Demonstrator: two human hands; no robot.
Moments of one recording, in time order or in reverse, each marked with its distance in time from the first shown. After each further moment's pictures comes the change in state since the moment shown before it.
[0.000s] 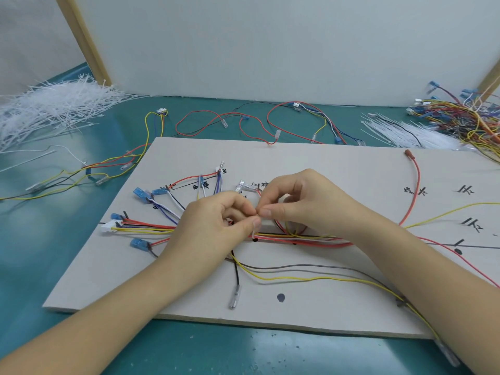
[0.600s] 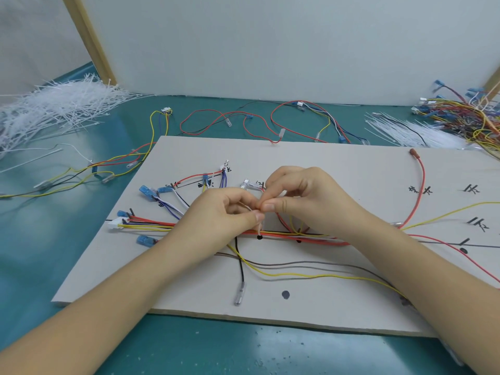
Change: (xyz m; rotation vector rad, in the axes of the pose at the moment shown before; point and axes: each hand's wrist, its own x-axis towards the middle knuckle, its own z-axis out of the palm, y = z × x) left_hand 0.012 0.004 -0.006 -0.156 -0.187 -0.092; right_hand 0.001 -0.001 0.007 -0.019 0.113 -0.169
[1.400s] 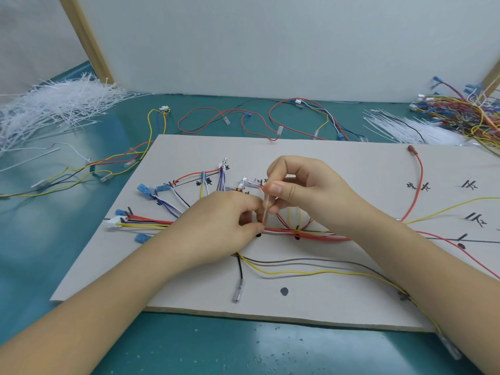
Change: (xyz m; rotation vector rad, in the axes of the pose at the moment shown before) left_hand 0.002 0.010 -0.002 0.730 -0.146 0.138; right_hand -0.003 -0.008 -0.001 0.363 -0.005 0.055
